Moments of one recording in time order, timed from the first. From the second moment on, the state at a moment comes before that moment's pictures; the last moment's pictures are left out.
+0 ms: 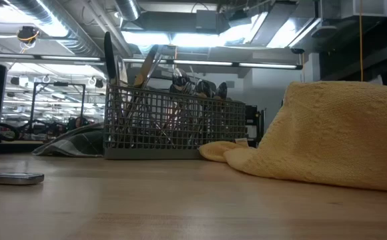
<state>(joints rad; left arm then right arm) -0.94 1.60 0.86 -0.60 -0.42 -0.94 0.73 2.07 1.74 -0.46 0.39 0.60</state>
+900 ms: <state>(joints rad) -0.82 1.60 0.84 -0.58 -0.29 -0.87 0.73 2.07 1.74 -0.46 0.40 0.60</state>
